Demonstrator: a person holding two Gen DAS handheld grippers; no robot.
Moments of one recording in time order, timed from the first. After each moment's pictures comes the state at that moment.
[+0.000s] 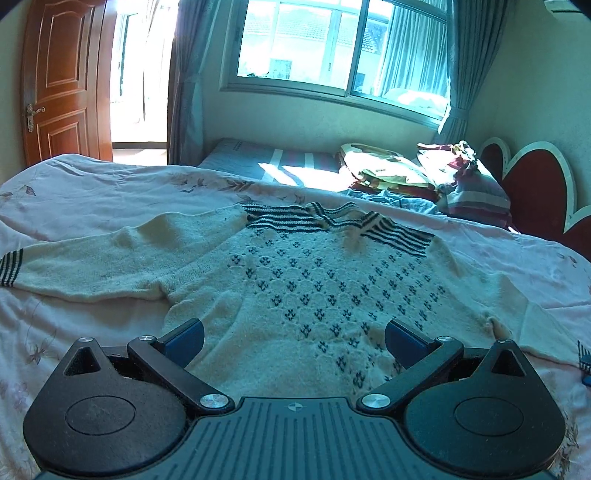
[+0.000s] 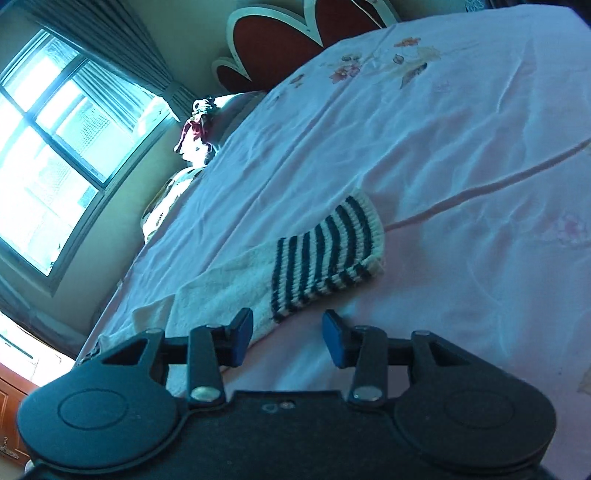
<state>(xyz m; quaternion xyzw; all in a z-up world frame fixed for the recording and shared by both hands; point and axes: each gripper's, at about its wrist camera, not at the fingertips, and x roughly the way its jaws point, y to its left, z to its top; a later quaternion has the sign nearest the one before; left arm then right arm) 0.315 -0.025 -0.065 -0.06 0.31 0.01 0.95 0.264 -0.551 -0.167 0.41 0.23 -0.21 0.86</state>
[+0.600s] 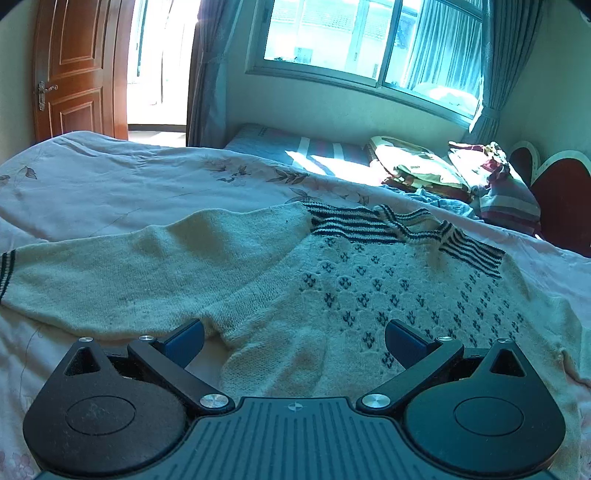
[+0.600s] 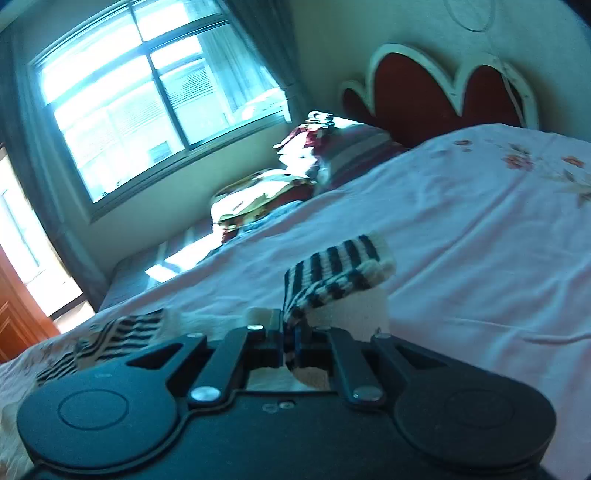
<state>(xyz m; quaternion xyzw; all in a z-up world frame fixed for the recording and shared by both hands) 0.393 0.055 -0.101 -0.09 0.33 0.02 0.94 0.371 -0.387 -0.097 0.19 0.22 -0.06 0.96</state>
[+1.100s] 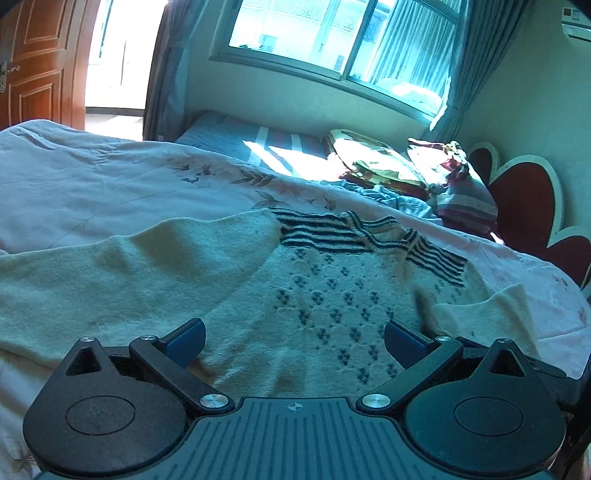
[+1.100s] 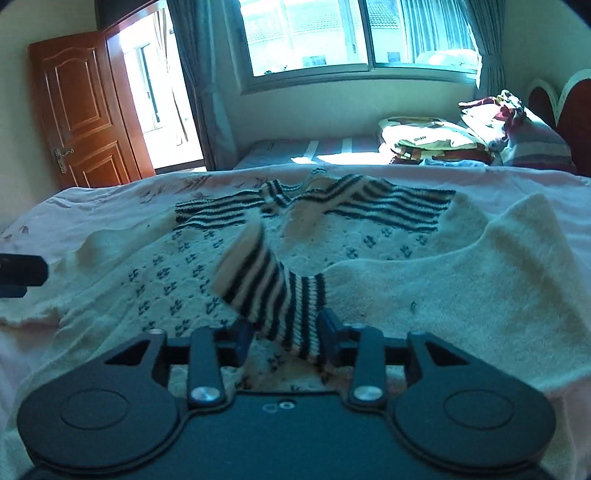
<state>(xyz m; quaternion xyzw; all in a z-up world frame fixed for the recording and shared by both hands) 0.417 0.071 -0.093 -0.13 0.34 -0.07 0.93 0.393 -0.198 -0.127 0.04 0.29 0.13 0.95</state>
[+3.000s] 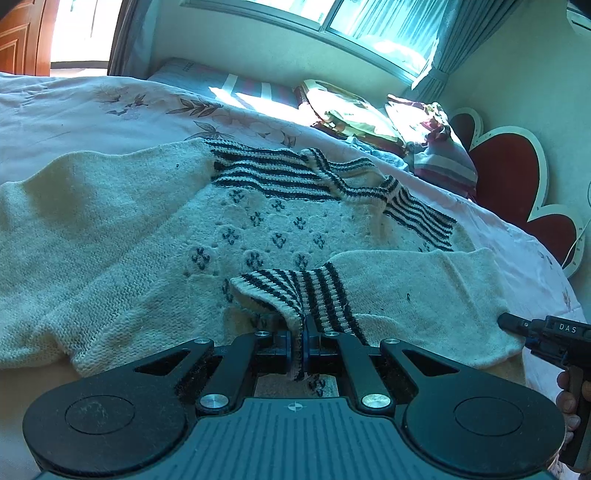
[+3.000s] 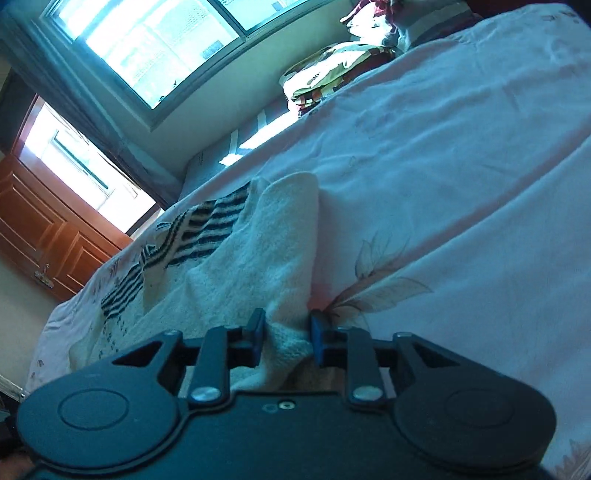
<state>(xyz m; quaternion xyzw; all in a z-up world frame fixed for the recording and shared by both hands) 0.474 0.033 -0.148 -0.15 0.42 -0.11 0.89 0.444 -0.374 -0.135 0.22 0.35 0.05 0.91</state>
